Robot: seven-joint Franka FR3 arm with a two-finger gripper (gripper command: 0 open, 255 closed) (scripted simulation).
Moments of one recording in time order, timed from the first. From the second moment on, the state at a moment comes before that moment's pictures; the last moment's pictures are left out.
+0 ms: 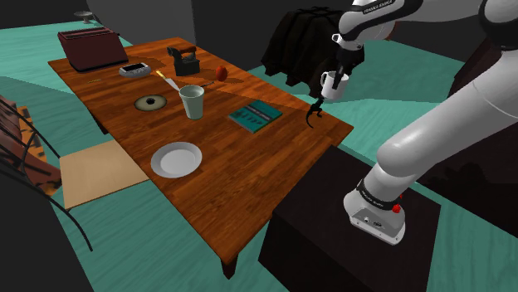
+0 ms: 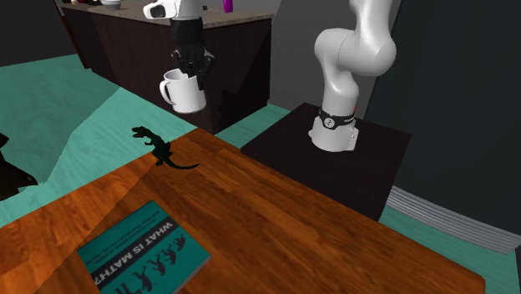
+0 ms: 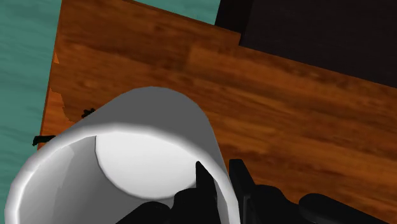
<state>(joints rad) -0.33 -0.25 -0.34 -2.34 -0.11 2.08 -0.88</state>
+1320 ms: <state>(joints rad) -0.33 -0.08 -0.38 -2.44 -0.06 2.35 -0.94</state>
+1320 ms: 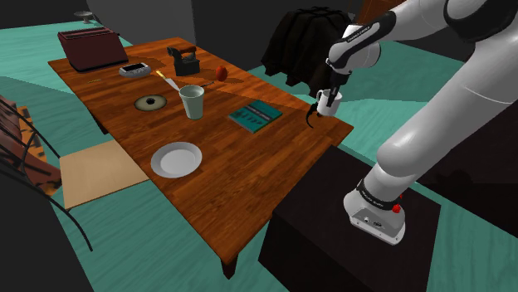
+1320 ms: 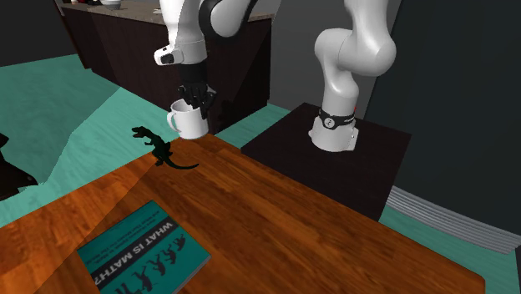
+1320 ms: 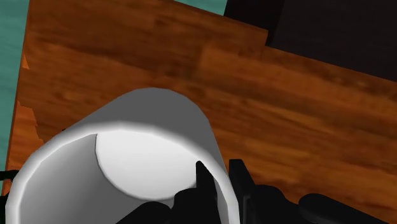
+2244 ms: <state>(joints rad) -0.33 0.09 -0.38 -2.49 0.04 2.55 -1.01</state>
